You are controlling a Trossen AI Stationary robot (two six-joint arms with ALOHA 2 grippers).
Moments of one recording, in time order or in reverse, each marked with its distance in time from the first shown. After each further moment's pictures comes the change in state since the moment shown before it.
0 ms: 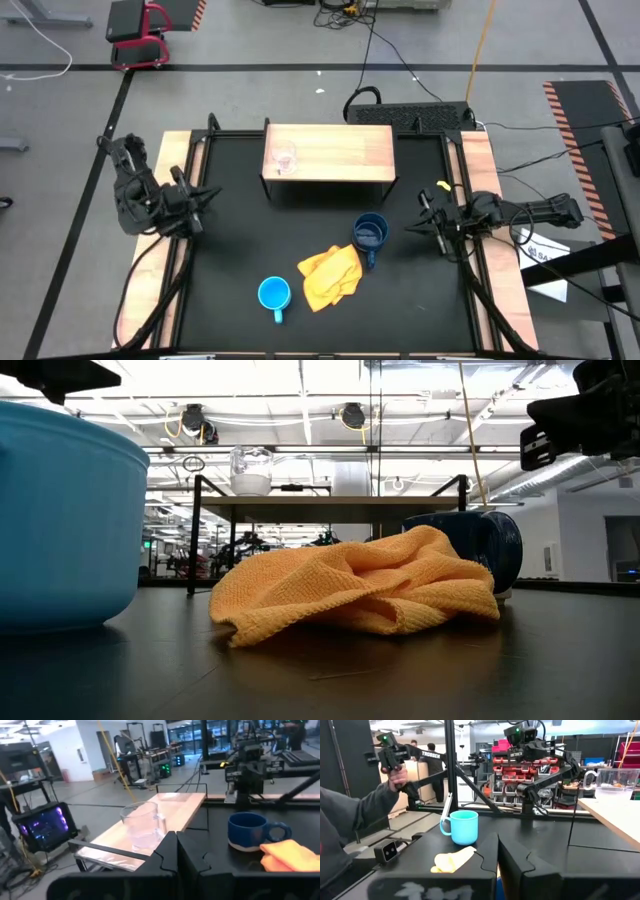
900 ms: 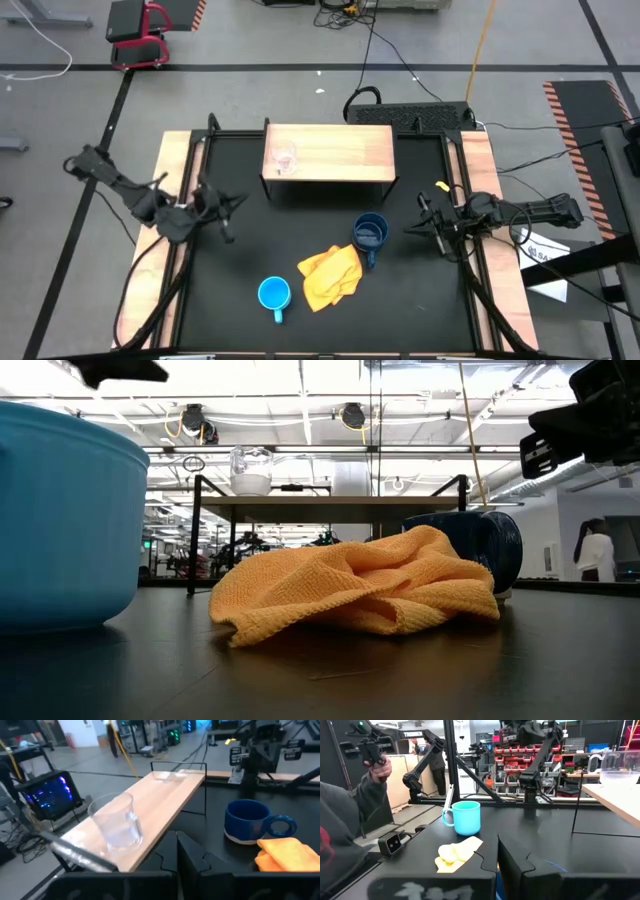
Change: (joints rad) left arm 0.386 0.425 0.156 0.159 0.335 -0.101; right arm 0.001 -0.001 0.000 -0.052 -0.006 0.028
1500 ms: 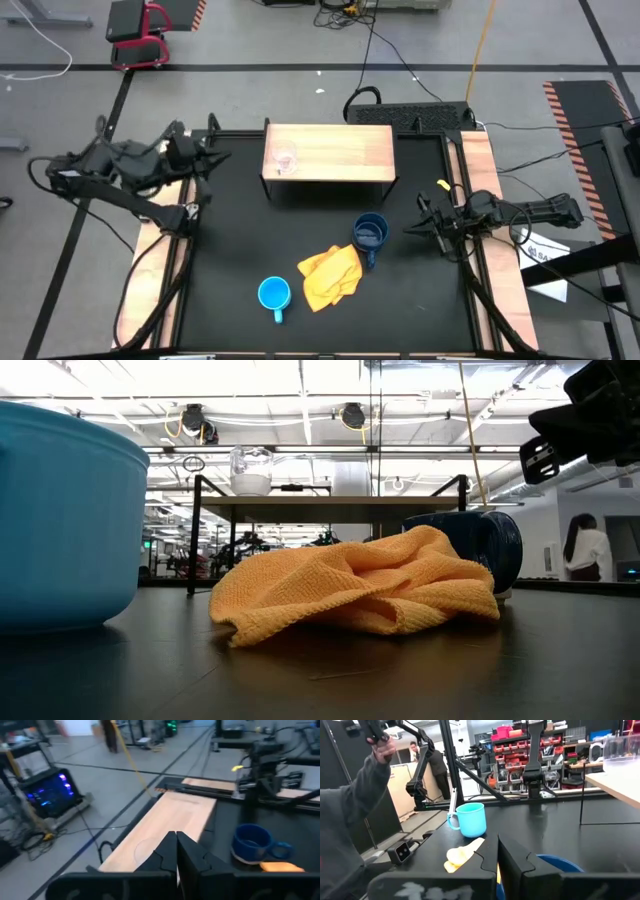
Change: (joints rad) left arm 0.392 0.109 0.614 -0.422 0.386 0.173; right arm 0.000 0.000 0.000 0.002 -0.003 0.104
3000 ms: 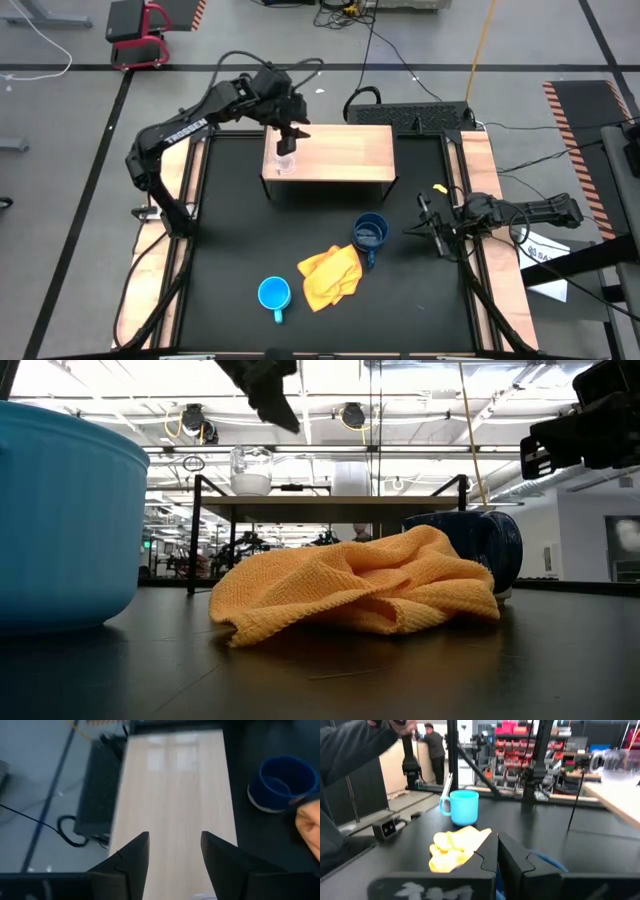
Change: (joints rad) left arm 0.767 0.834 0.526 -0.099 0.951 0.605; right arm 0.000 0.000 0.000 -0.038 -0.003 -0.187
